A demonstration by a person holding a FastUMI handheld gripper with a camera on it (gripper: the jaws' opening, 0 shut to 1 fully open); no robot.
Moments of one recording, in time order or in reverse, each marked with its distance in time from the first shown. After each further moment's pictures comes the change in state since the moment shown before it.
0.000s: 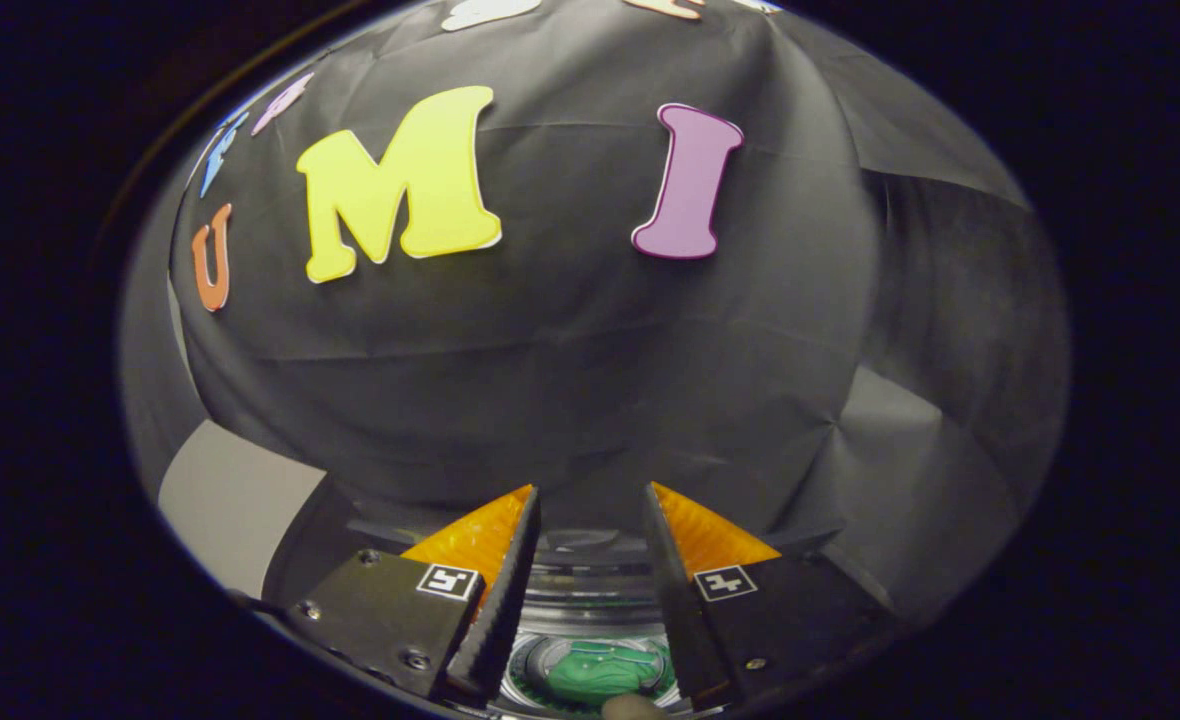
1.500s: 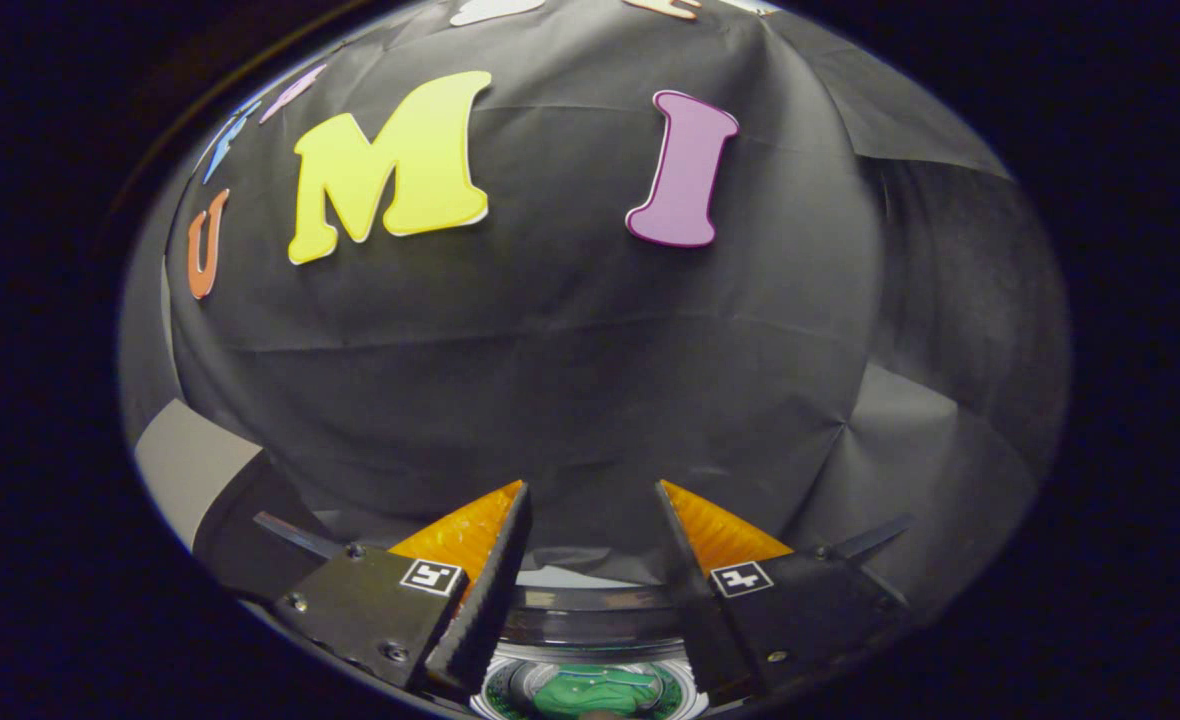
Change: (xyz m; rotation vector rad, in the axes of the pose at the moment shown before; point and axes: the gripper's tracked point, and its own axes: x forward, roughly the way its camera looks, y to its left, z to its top) arm 0.047 -0.004 -0.037 -0.005 -0.091 -0.014
